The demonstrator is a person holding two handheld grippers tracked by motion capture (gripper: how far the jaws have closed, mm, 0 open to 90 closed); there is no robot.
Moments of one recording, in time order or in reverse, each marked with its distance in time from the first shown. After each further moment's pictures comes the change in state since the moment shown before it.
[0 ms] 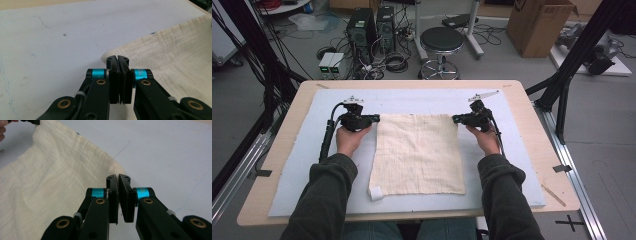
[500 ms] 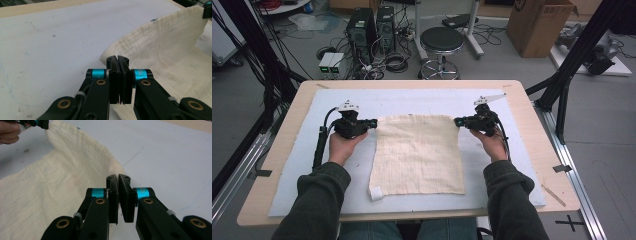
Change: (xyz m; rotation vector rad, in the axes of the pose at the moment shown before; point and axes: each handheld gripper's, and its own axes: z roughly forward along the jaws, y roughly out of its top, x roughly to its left) left arm -0.016 -0.010 -0.033 -0.033 -0.057 0.066; right arm 0.020 -0.006 -0.028 -0.041 0.057 -0.040
